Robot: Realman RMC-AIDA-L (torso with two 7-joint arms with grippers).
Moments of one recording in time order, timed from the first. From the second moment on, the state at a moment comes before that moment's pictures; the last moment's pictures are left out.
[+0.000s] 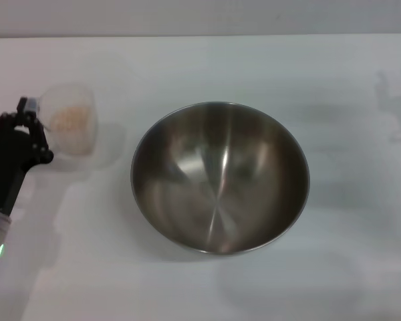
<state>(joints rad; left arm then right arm) -0.25 -2.08 -0.54 -0.32 2.13 1.34 0.01 0.46 2.08 -2.15 -0.12 0.82 -1.41 0.18</state>
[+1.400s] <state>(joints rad) -0.42 -2.08 -0.20 -0.37 2.25 1.53 1.78 0.47 2.07 -2.15 -0.11 0.82 -1.42 0.11</state>
